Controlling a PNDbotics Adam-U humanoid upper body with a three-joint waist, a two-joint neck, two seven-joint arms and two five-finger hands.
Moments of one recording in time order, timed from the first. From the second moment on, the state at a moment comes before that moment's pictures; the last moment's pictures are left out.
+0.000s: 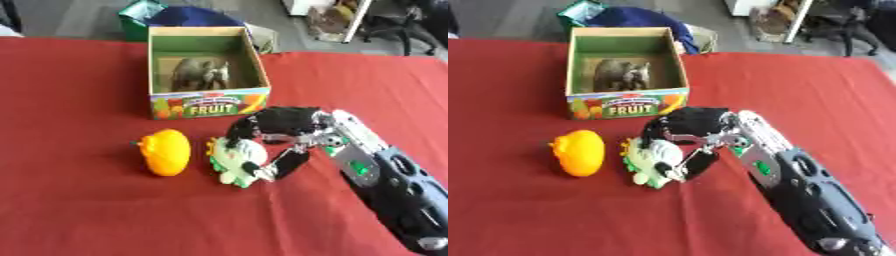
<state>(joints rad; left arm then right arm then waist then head) -0.26 0.30 -0.10 -1.78 0.06 -0.02 0.22 -0.53 -0.52 0.24 -1.58 0.82 -0.56 0.53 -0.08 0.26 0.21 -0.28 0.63</state>
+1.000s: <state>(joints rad) -0.26 0.30 -0.10 -1.78 0.06 -0.02 0.22 -0.55 -0.50 0.24 -1.52 0.88 -0.51 0.20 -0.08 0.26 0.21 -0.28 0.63</state>
